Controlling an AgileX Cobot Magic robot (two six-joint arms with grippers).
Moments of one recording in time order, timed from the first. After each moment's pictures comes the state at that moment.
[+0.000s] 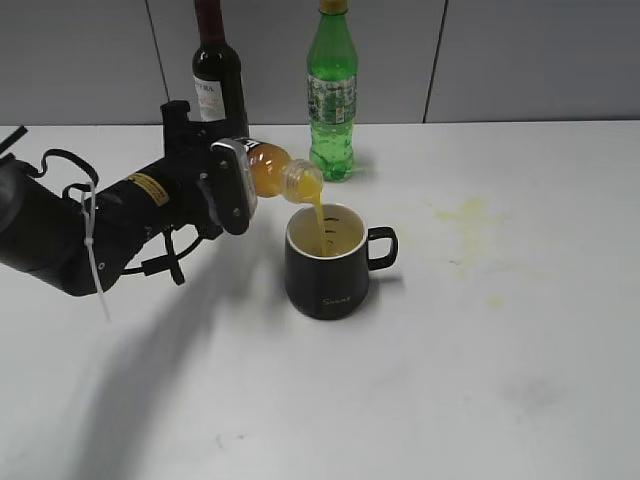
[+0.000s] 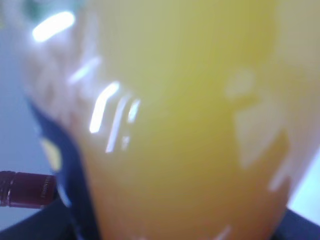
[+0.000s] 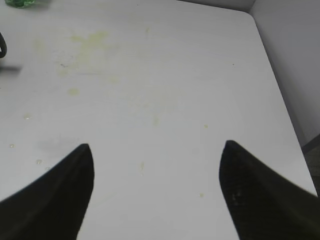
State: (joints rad) left arm -0.44 2.10 -0.90 -0.01 -0.98 1.47; right arm 0.06 0.00 -0.41 -0.03 0.94 -0.08
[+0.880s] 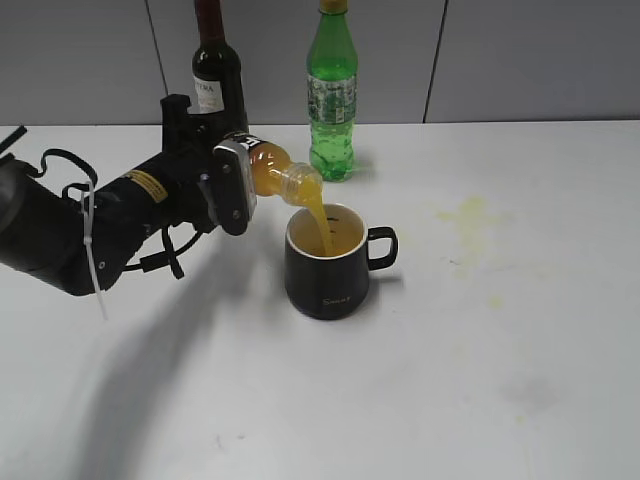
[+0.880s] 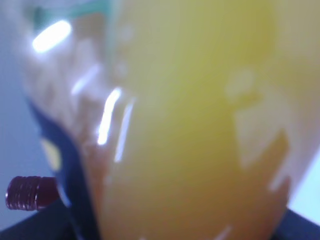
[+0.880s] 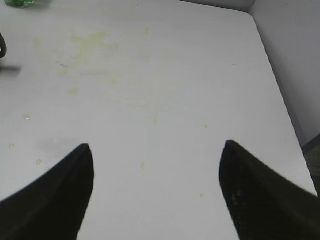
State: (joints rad) left arm -0.44 2.10 -0.90 -0.03 -1.02 1.57; right arm 0.06 0.00 -0.41 -0.03 0.94 -0.08
